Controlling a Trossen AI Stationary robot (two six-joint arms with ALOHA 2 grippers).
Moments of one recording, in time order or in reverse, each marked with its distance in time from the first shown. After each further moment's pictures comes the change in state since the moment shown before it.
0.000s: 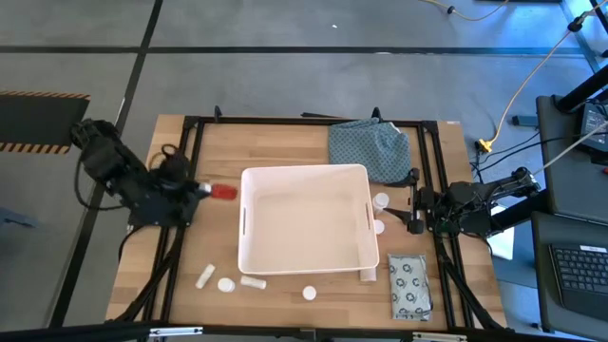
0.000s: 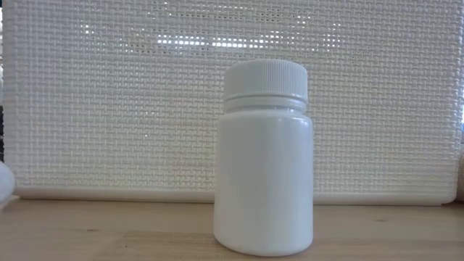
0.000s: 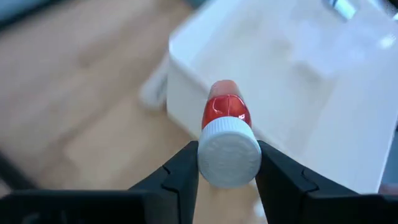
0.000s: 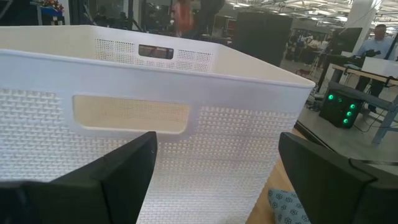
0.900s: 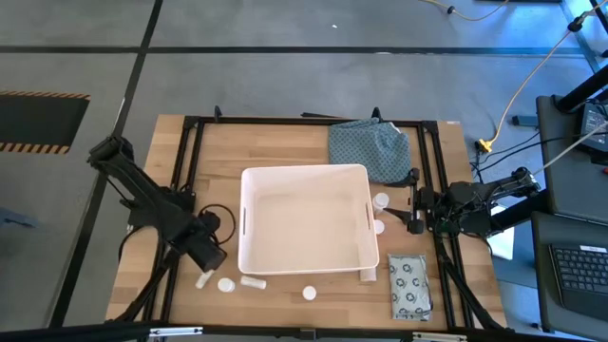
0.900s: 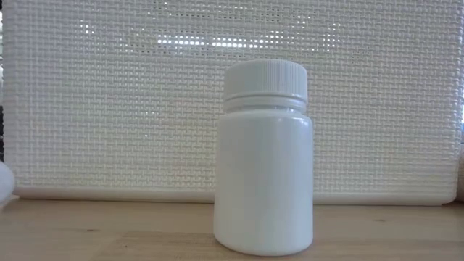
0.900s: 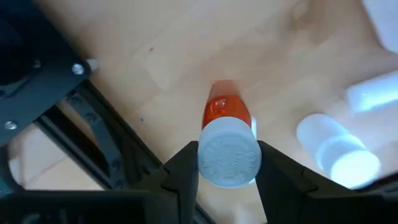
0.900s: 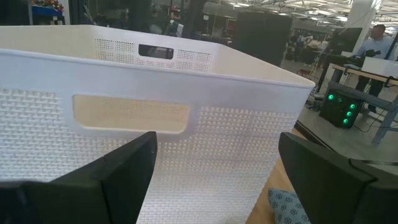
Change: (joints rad) left arm 0.000 0.322 -0.411 0.314 0.688 -0.323; right arm 0.000 0.000 0.000 0.000 0.000 0.000
